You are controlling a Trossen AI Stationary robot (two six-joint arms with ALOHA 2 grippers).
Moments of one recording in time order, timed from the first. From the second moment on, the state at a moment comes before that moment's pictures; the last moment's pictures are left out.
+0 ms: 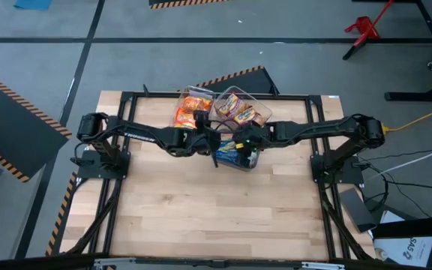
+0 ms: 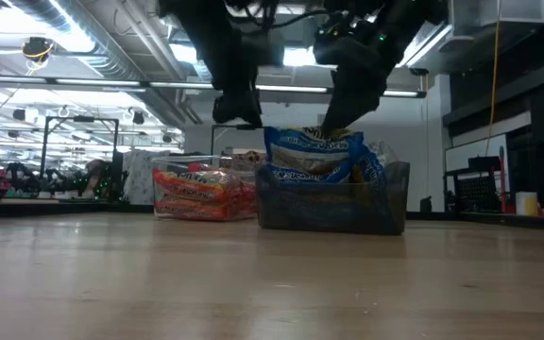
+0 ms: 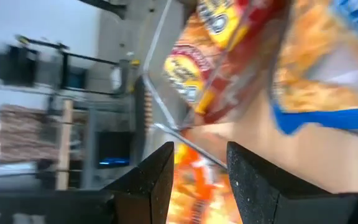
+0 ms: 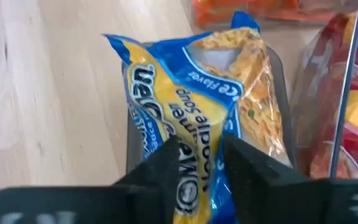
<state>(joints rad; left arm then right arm) 0.01 1.71 1.22 -0.36 -0.89 0.49 -0.06 1.56 1.13 -0.54 0.15 0.20</state>
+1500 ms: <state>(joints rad) 0.09 1.69 0.84 0.32 -0.32 -0.33 -0.06 1.46 0.89 -0.28 0.23 0.24</state>
